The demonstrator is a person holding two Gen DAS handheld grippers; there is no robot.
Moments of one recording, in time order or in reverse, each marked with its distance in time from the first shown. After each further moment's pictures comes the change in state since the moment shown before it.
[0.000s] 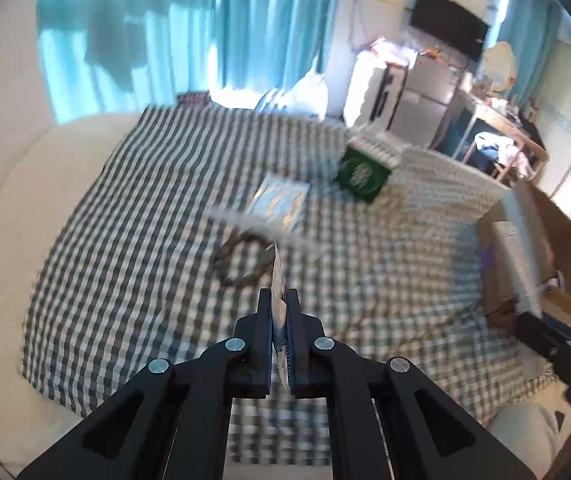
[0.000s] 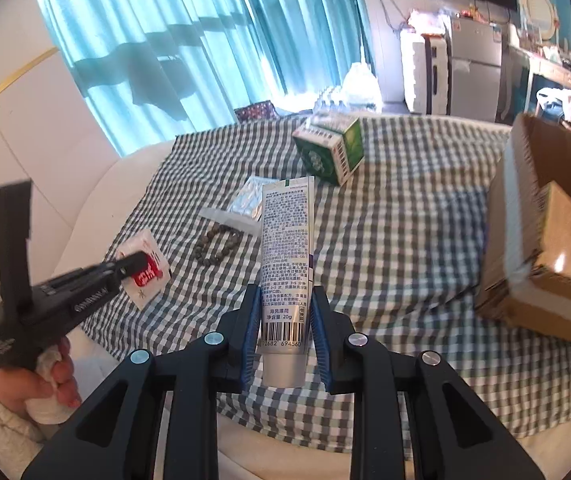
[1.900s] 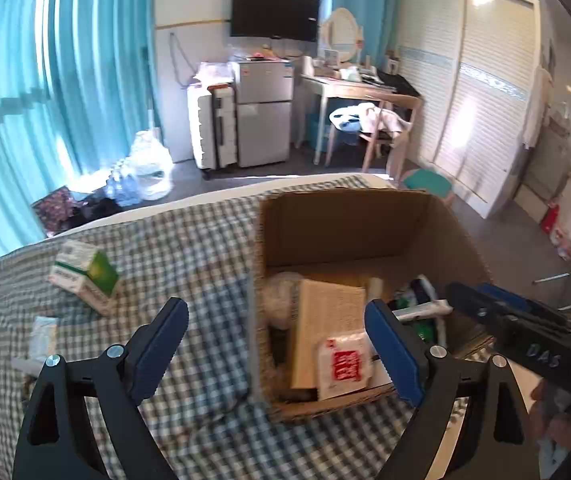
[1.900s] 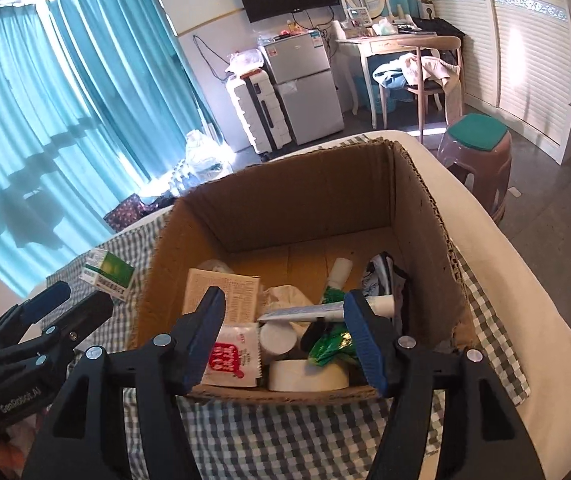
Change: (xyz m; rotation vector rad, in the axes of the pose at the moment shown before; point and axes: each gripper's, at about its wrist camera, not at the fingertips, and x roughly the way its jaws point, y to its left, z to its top) left arm 0.002 -0.331 0.047 0.377 -0.104 -0.263; right arm -0.117 -0.288 0.023 0.388 -0.188 -0.288
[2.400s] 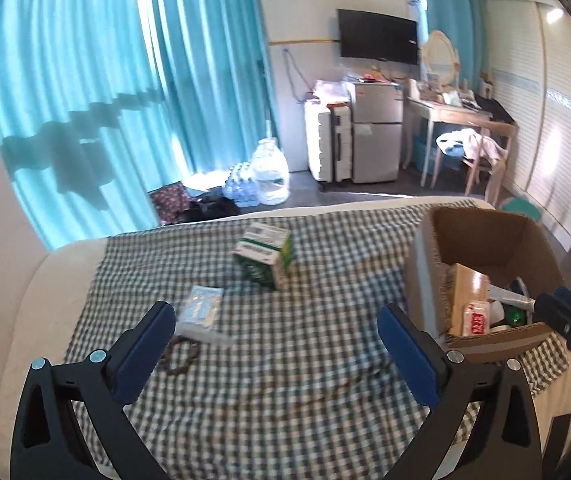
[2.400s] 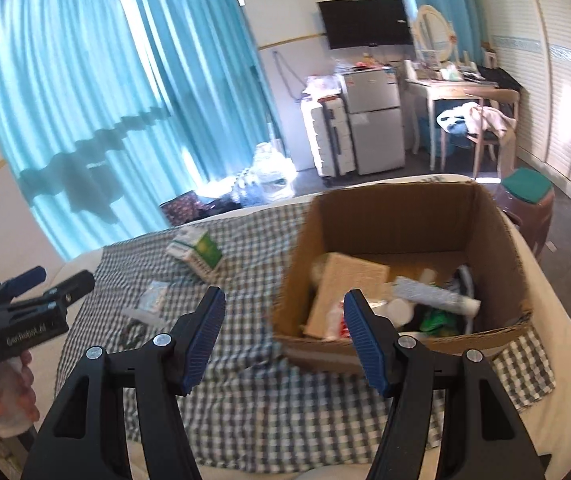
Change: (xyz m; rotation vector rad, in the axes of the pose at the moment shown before) left arm -0.124 0.125 -0.043 -0.120 -0.060 0.362; right arm -0.066 0.118 -0.050 -0.197 -0.085 0.155
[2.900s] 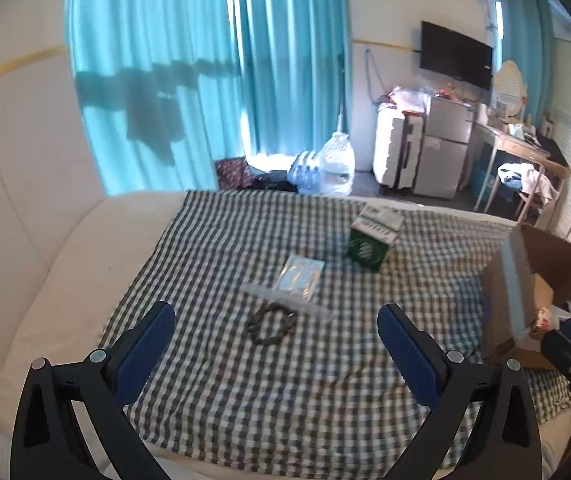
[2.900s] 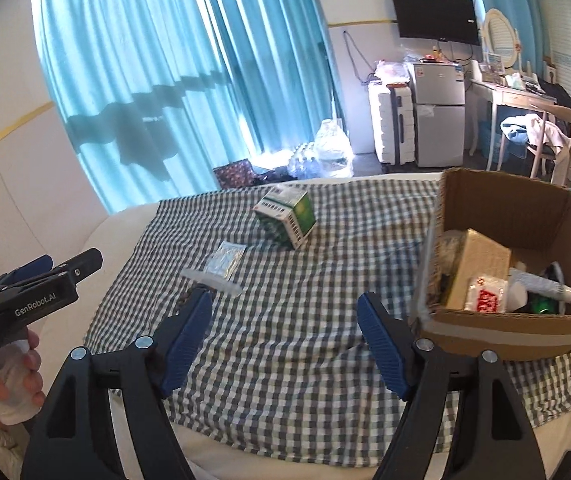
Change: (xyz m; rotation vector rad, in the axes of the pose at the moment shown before) left arm 0.006 0.140 -0.055 -0.196 0.042 0.134; right arm 0.040 0.121 -0.041 -0.129 0.079 0.120
